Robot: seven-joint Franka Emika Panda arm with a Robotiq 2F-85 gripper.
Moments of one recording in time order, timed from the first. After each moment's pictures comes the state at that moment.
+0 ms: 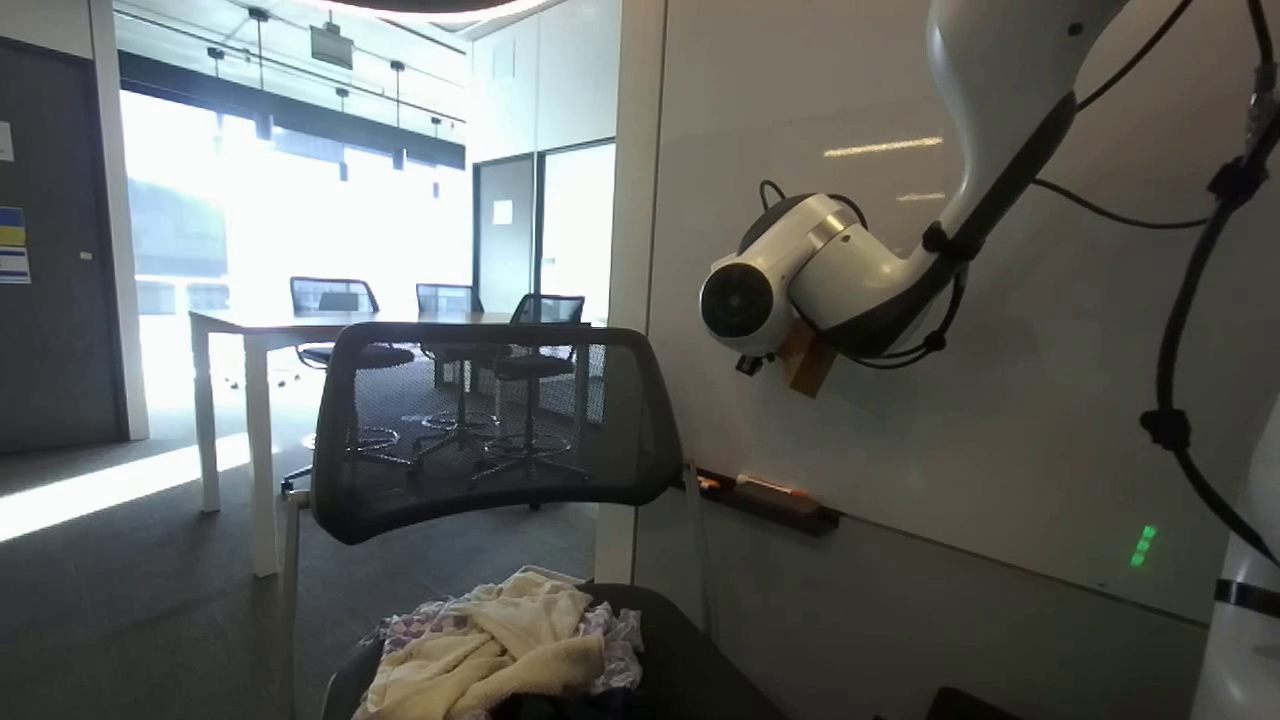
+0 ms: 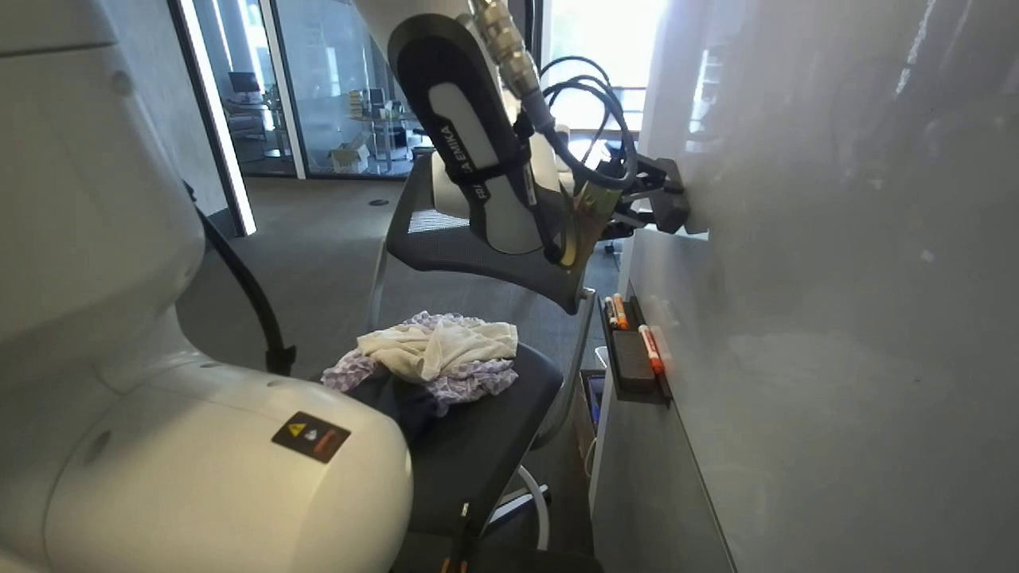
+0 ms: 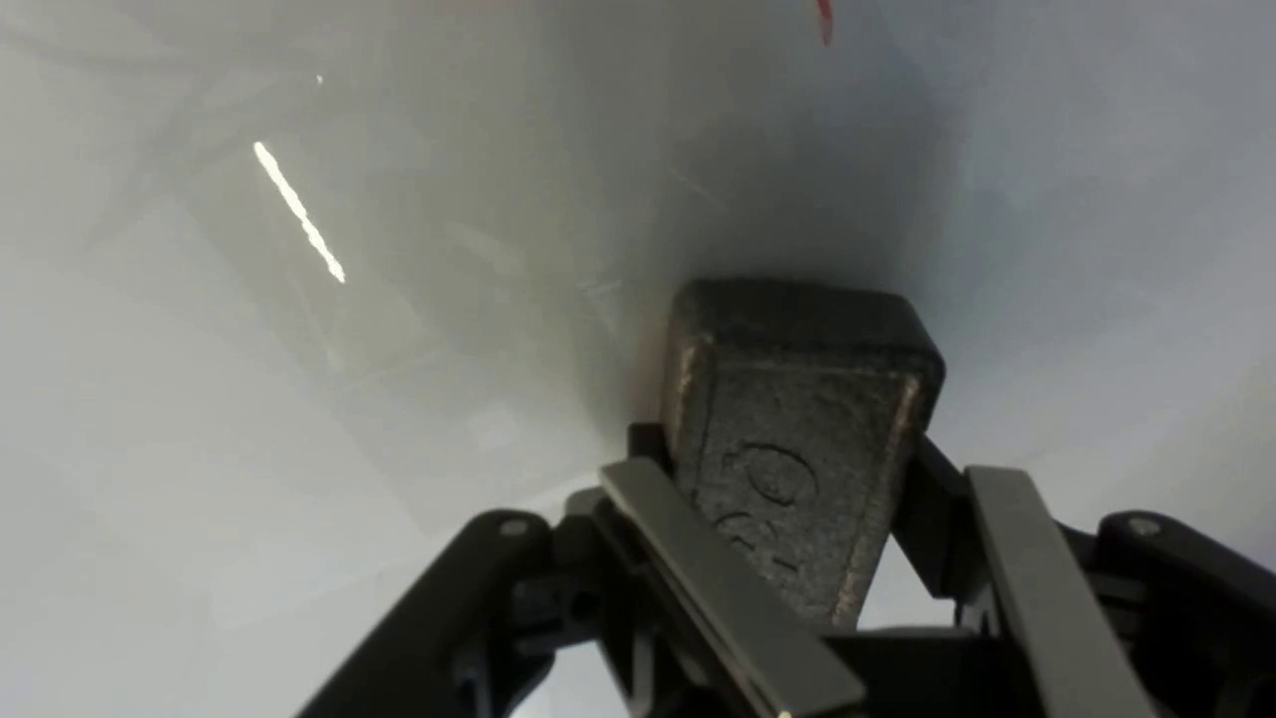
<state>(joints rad) -0.10 -0.12 -0.21 -2.45 -2.05 2.16 1.21</state>
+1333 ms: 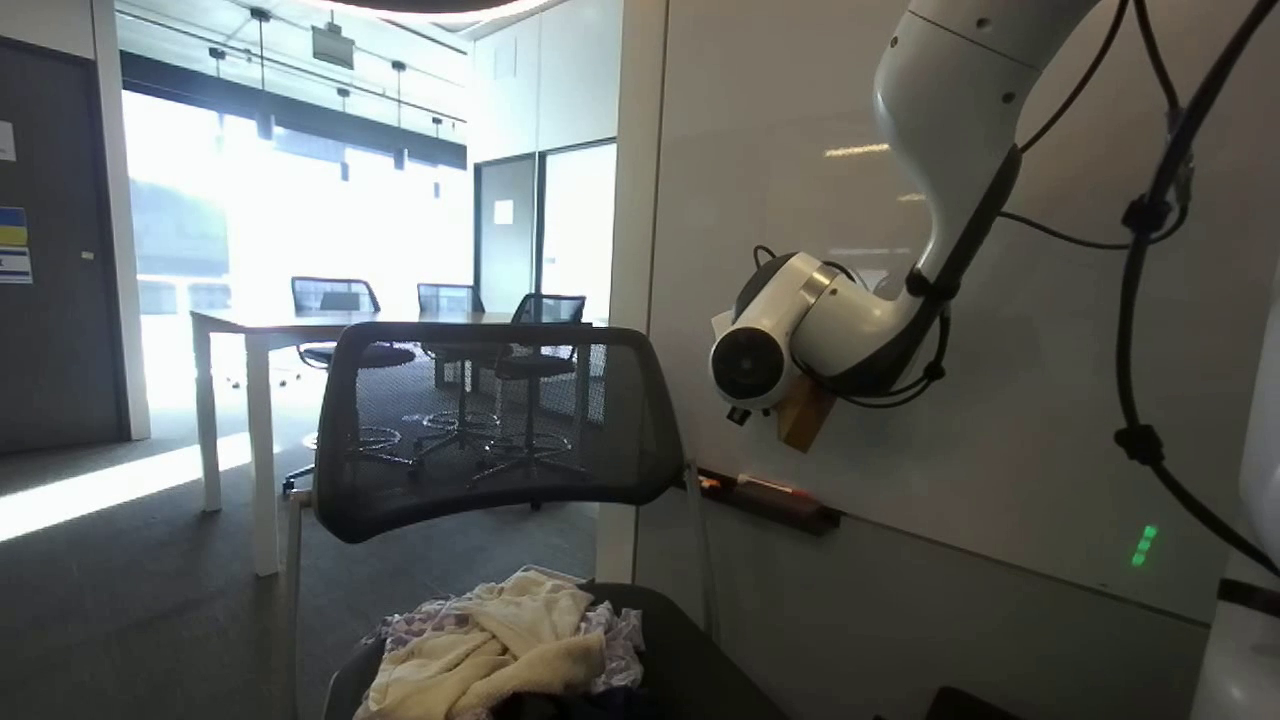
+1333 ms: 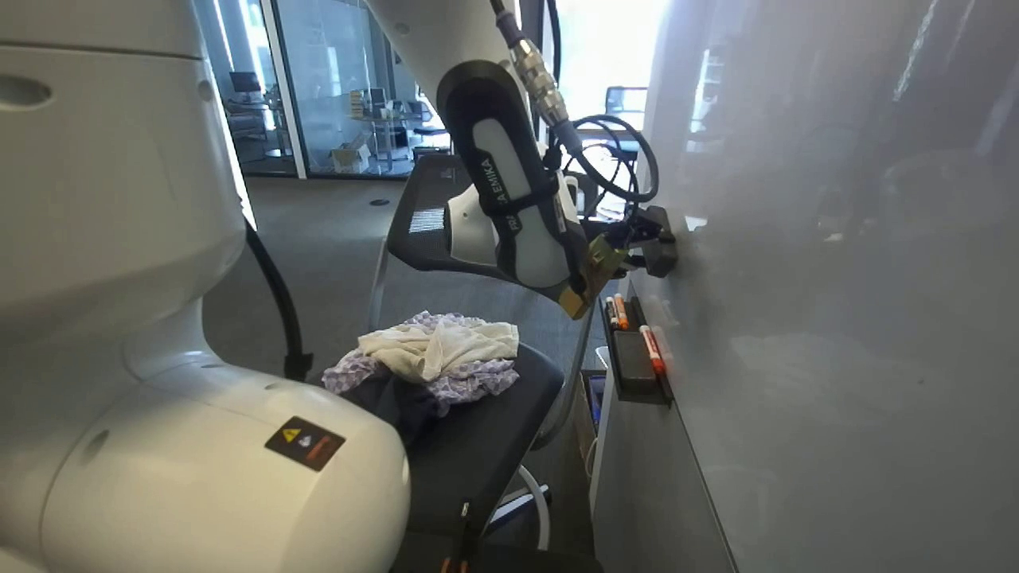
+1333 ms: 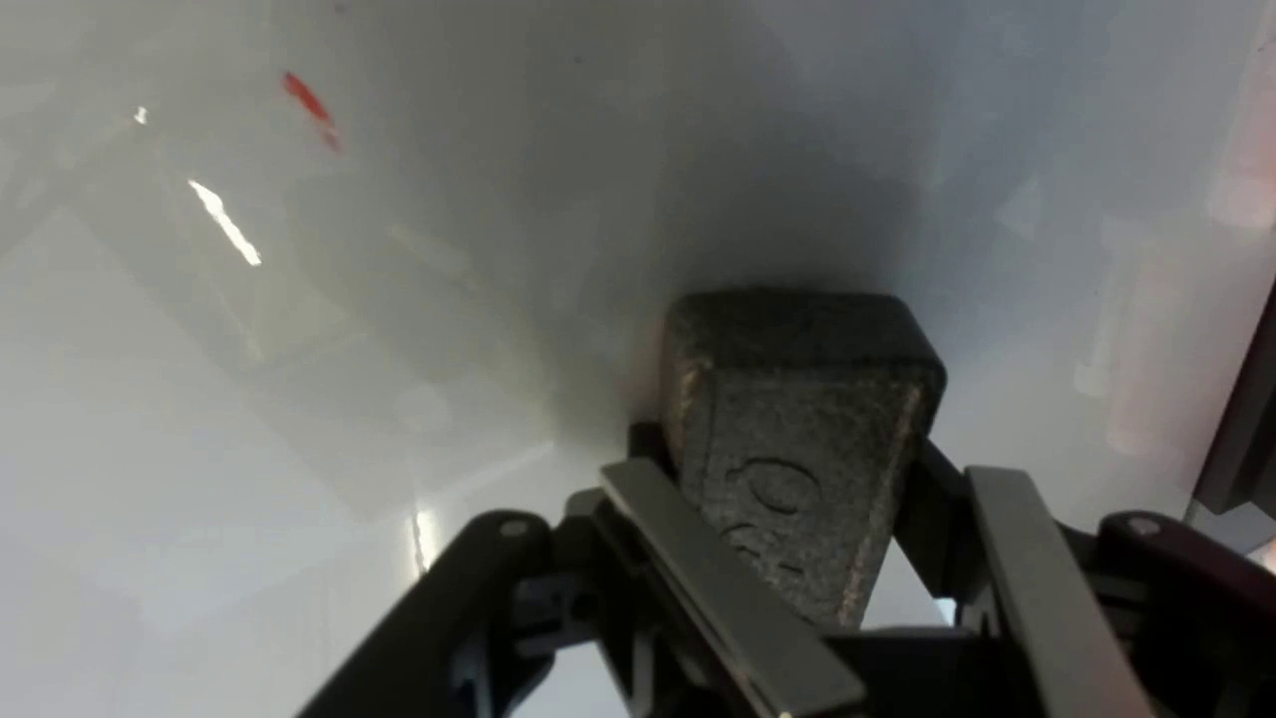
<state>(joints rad) -0.14 0.04 -0.21 -2.43 -2.19 2.23 1.44</state>
